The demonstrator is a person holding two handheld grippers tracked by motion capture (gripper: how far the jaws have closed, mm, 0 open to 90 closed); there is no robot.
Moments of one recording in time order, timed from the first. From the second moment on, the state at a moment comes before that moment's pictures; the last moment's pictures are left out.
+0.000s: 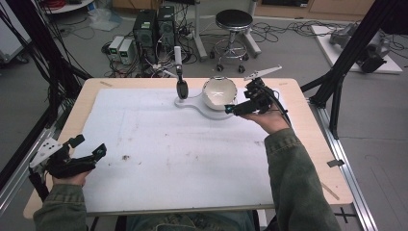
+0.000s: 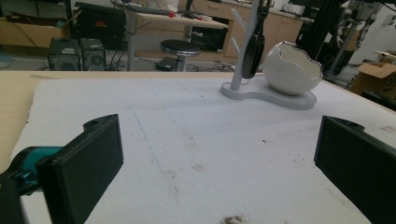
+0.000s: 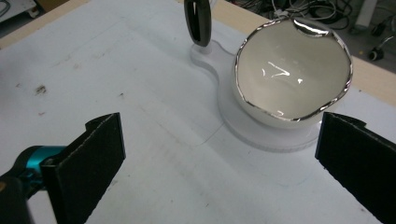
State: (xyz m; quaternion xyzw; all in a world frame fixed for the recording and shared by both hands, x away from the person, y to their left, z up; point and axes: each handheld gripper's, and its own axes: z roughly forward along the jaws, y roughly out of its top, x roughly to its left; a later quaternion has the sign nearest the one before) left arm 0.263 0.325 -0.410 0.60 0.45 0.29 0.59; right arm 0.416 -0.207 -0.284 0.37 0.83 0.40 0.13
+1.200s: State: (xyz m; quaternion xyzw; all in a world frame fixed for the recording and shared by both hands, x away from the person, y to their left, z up) left arm 0.265 0.321 -0.412 0.63 0.45 0.26 0.58; right arm 0.370 -0.266 -0.366 0.40 0.79 0.44 0.13
